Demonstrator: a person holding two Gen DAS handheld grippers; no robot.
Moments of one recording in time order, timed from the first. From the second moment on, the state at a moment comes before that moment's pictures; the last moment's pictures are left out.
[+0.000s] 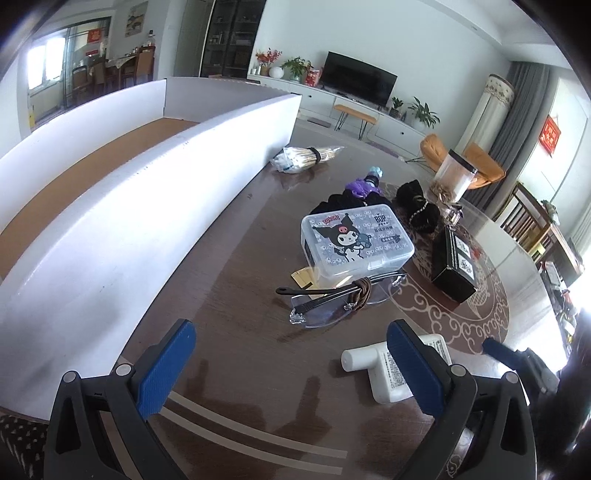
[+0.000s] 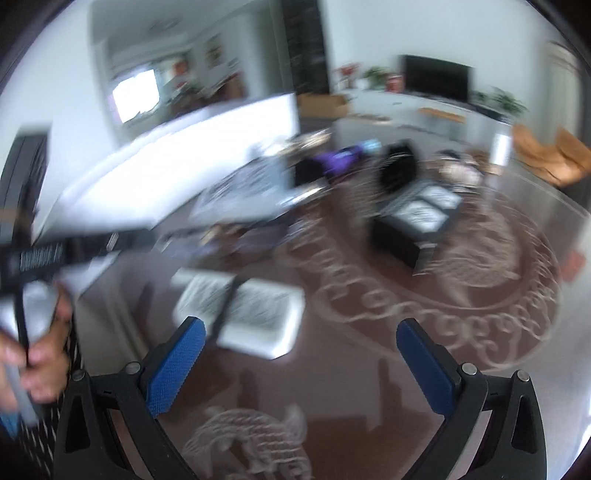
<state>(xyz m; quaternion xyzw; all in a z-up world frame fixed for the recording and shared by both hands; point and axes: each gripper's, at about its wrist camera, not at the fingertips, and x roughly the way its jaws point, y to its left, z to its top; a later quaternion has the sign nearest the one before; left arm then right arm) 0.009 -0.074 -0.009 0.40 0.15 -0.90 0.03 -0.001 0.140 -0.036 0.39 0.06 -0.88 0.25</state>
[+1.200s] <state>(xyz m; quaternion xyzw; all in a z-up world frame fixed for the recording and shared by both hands) 0.004 -0.070 -0.024 0.44 0.16 -0.89 0.02 -0.048 0.112 -0.047 0.43 0.06 -0.89 0.10</state>
